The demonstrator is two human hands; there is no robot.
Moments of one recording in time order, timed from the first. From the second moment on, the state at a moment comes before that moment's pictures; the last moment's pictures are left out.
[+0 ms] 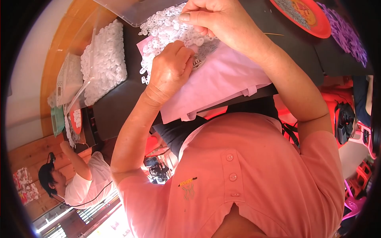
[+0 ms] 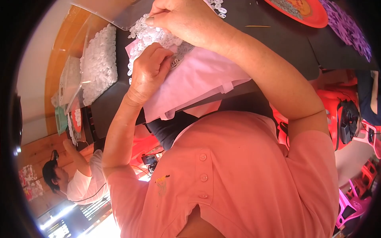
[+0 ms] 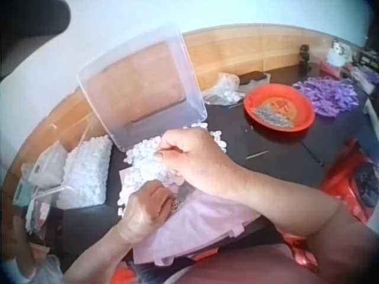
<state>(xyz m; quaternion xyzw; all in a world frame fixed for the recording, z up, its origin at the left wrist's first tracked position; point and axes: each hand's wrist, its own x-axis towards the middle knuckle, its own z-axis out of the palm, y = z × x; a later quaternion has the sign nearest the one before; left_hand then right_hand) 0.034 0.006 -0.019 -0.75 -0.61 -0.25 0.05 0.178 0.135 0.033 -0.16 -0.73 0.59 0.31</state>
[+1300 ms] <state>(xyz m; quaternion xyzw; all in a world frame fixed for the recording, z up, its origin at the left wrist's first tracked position) 0.012 0.035 -0.024 -0.78 -0.57 -0.25 0.11 0.171 0.141 0.024 -0.10 -0.75 0.50 0.41</state>
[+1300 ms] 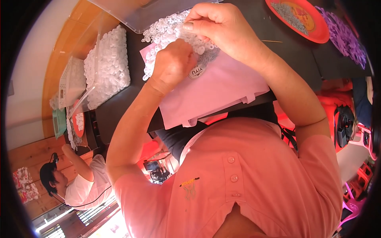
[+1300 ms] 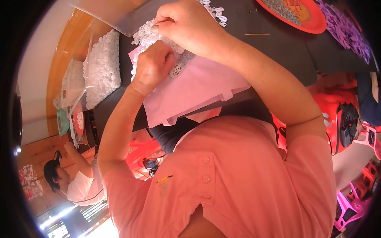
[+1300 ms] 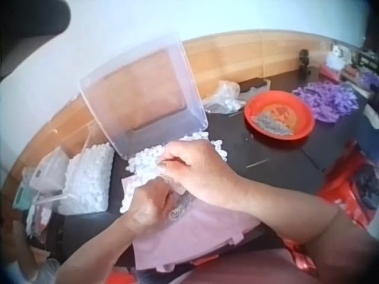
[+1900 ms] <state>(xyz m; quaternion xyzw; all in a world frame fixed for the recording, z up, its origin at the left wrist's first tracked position) 0.022 -0.006 0.022 -0.30 -0.55 -0.61 -0.49 0.166 0.129 0.011 -0.01 -0.80 0.52 0.30</state>
